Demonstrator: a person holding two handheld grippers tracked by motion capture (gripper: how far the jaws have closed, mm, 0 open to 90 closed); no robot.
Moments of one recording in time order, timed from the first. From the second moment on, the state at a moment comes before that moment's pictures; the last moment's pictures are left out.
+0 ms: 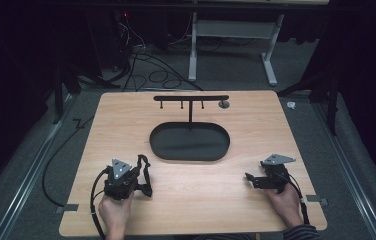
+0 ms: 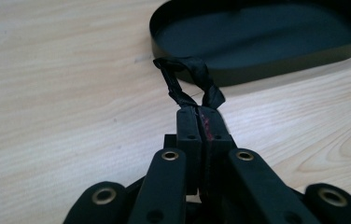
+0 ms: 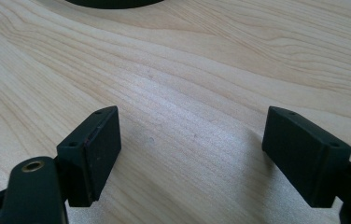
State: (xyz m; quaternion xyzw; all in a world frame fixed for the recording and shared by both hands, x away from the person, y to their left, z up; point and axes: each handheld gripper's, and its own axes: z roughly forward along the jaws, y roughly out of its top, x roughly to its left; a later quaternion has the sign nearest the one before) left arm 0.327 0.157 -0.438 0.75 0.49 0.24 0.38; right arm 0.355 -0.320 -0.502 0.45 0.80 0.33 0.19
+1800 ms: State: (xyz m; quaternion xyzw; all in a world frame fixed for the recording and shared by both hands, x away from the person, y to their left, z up) left arm 0.393 0.086 -0.358 0.78 0.39 0.18 0.45; right arm 0.355 -0.320 -0.502 0.45 0.81 0.33 0.19
